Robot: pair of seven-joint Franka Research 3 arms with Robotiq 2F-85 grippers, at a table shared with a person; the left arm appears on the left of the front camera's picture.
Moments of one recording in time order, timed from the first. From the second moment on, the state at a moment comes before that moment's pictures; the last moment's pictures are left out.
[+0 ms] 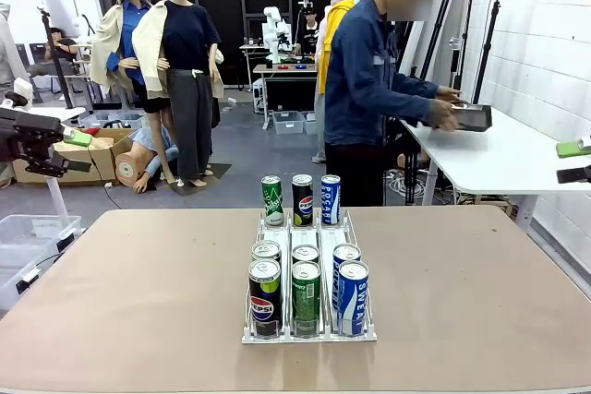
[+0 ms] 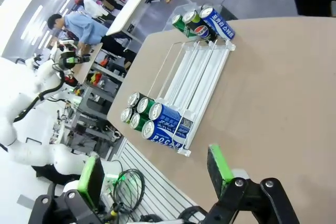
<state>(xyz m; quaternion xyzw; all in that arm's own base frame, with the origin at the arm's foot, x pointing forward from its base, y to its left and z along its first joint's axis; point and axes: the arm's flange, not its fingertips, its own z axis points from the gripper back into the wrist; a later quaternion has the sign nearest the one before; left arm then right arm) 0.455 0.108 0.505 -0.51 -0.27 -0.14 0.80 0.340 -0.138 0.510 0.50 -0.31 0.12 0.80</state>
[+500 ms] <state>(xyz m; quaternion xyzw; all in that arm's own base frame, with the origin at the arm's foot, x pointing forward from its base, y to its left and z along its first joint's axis) 0.455 0.109 0.501 -0.51 -0.27 -0.15 0.80 0.341 -0.138 0.510 0.50 -0.31 0.12 0.80</state>
